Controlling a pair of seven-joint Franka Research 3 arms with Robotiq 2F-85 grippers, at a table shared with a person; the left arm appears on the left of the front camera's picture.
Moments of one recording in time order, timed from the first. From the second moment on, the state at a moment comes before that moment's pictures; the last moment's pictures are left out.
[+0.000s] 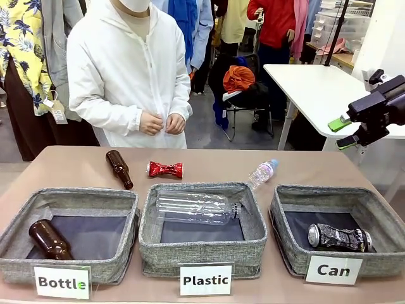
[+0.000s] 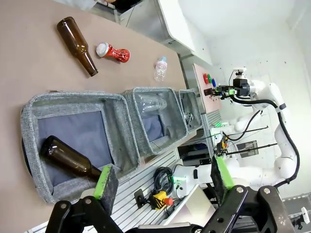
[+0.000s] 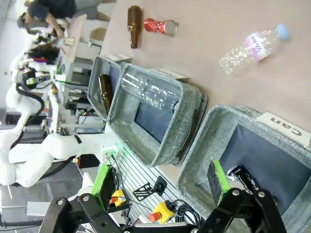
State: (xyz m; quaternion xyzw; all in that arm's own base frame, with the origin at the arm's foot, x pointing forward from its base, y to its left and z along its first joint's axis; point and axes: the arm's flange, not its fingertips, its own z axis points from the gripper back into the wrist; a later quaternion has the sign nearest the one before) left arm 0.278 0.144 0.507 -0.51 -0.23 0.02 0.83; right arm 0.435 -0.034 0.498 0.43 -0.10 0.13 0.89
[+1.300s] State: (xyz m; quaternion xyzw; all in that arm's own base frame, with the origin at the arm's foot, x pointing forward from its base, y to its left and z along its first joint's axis) left arm 0.350 0.170 0.557 -0.40 -0.19 0.07 0.89; right arm 0.435 -0.033 0.498 0.43 -0.10 0.13 0.89
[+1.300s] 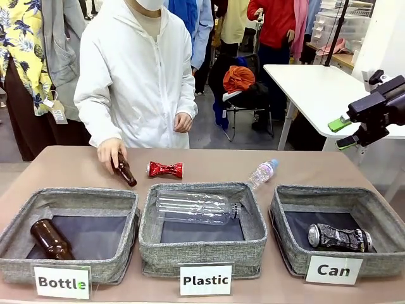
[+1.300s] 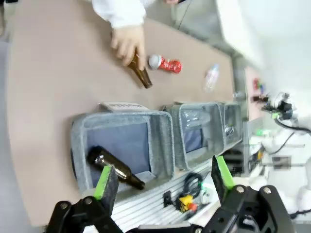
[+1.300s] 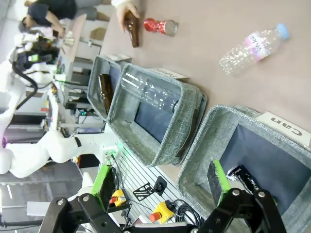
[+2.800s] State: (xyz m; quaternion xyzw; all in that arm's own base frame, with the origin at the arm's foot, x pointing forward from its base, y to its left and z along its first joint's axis) left arm 0.251 0.267 0.524 -0.46 -0.26 0.21 0.82; right arm 0.435 -0.033 0.498 0.43 -0.10 0.13 0.89
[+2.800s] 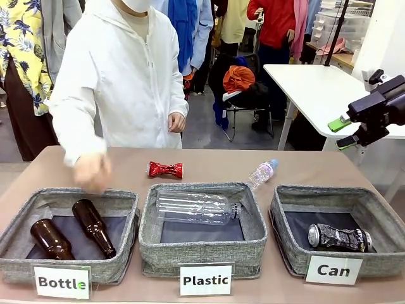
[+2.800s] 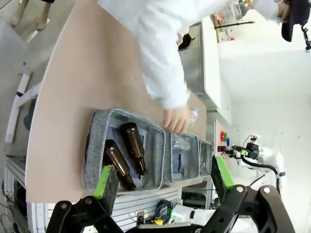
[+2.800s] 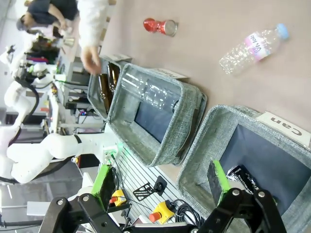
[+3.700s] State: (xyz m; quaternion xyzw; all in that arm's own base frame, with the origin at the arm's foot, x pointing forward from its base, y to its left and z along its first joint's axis) left arm 0.398 0.034 0.521 -0.33 -0.14 -0.03 0.93; right arm 0.435 -0.033 0.498 0.43 -0.10 0.13 0.89
